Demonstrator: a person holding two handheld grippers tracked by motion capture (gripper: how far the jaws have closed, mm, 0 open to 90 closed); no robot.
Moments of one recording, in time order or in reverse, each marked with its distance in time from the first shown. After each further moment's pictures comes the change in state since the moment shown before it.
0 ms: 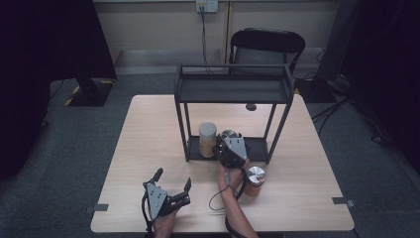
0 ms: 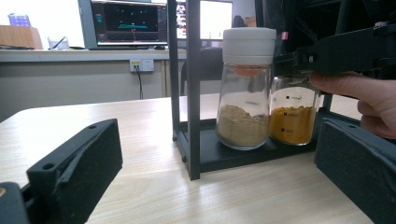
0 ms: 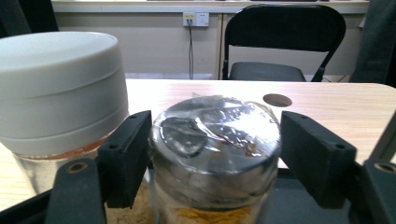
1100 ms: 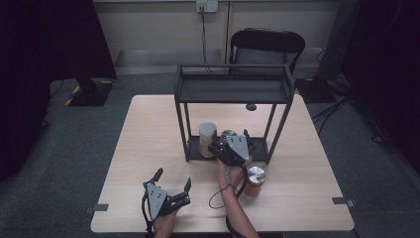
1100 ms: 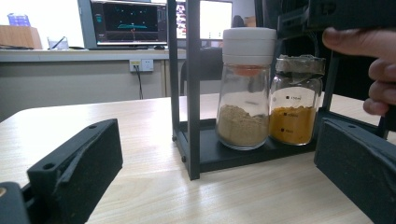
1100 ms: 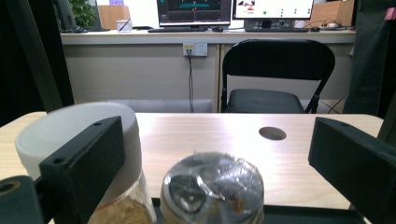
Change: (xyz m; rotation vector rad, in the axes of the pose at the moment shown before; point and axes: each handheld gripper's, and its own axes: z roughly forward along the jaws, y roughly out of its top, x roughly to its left) left arm 0.000 0.000 0.000 0.000 -0.001 0.000; right arm 0.001 0.009 -0.014 -0.114 -0.005 0.016
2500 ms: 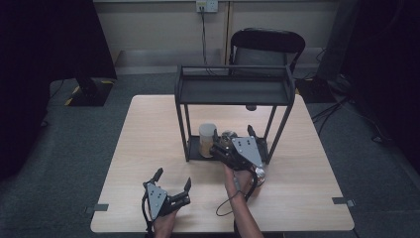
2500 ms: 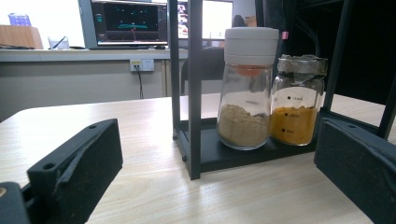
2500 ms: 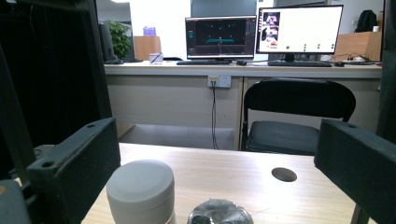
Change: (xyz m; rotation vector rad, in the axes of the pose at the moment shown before) left arm -0.001 0.000 0.000 0.001 0.003 -0.001; right arm -0.031 0.034 -0.048 -0.113 0.124 -0.004
